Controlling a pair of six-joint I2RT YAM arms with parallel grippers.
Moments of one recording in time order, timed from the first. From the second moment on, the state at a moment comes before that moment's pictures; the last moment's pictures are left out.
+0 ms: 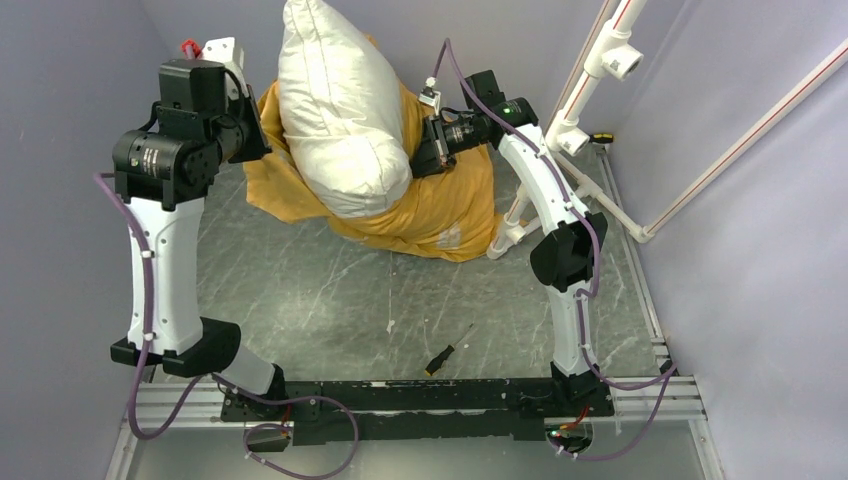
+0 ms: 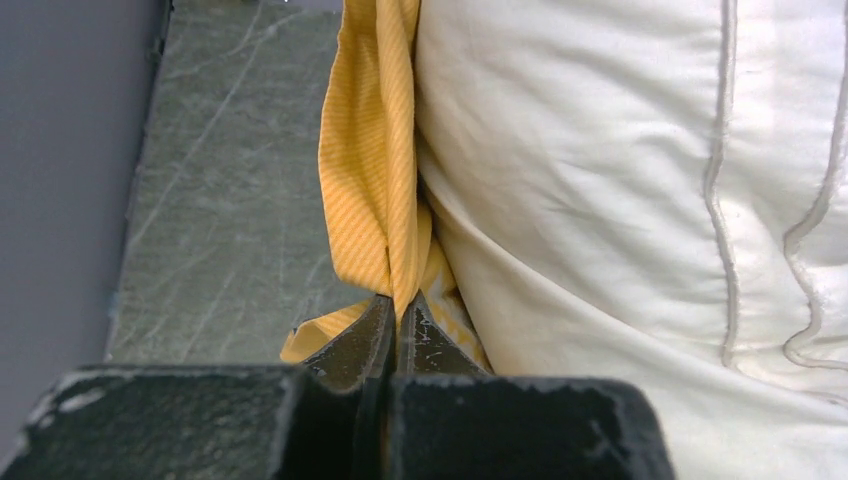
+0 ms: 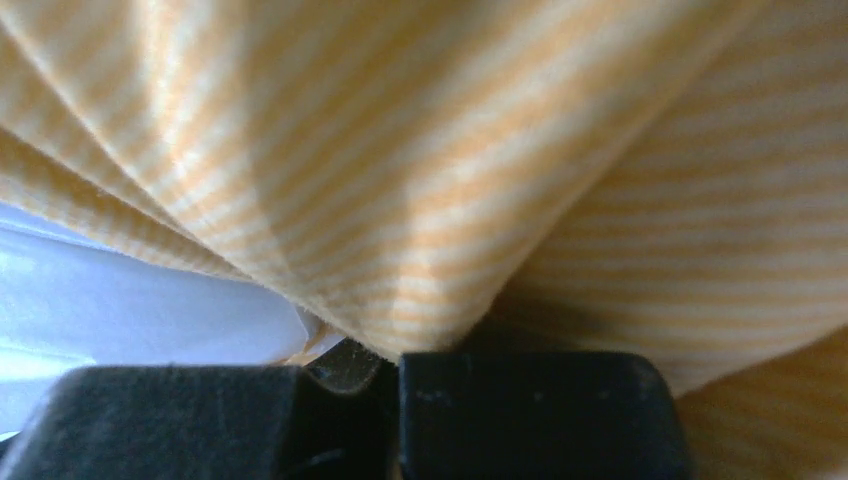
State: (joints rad) left arm -0.21 1.52 2.36 -1.34 -0.18 -0.29; right arm 0.40 2.19 2.41 -1.09 -1.09 0.20
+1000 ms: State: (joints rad) left arm -0.18 1.55 2.44 -1.08 0.12 -0.22; right arm 0.48 2.26 2.39 -1.09 -1.11 0.22
